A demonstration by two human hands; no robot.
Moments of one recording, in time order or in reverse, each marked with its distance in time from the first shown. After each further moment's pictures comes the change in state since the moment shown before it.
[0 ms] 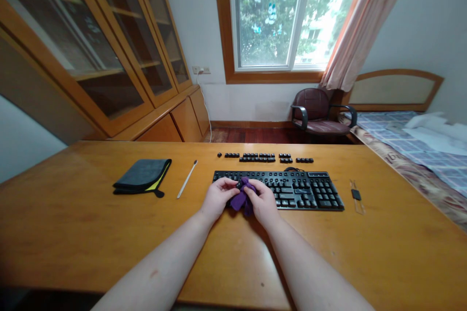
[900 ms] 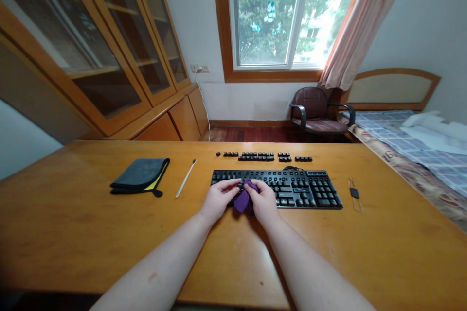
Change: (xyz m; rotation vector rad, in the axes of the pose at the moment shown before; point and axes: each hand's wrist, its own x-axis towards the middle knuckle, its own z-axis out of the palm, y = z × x) left_hand -0.007 0.009 0.004 0.116 -0.052 -0.004; right_hand -0.001 0.001 0.001 0.041 0.120 0.132
